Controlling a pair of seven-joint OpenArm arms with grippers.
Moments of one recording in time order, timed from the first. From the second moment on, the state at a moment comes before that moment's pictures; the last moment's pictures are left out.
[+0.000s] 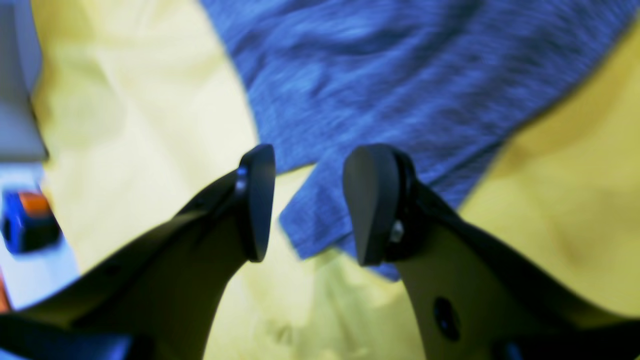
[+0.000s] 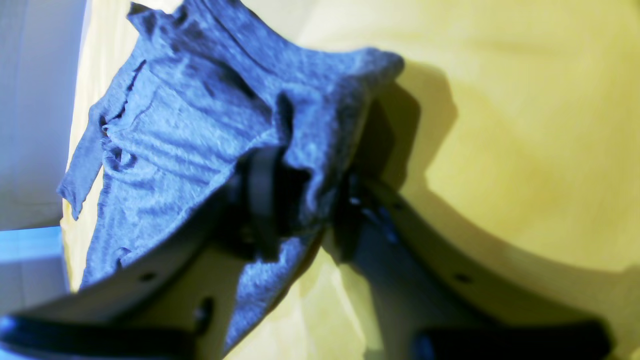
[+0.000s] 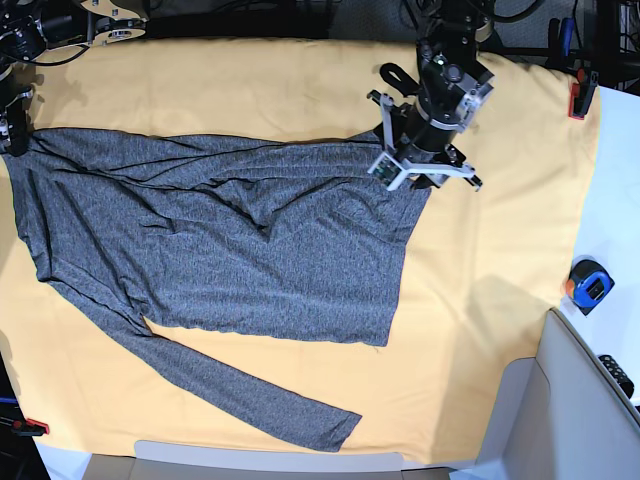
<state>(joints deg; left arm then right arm) 17.9 -4.4 4.7 117.3 17.3 -26.9 49.0 8.5 12.9 87.2 70.9 39.6 31.0 -71.2</state>
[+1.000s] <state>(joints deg) 12.2 -3.7 -23.9 99.4 -37.5 -31.8 76.5 7.3 12.1 87.0 71.2 40.1 31.4 -71.2</state>
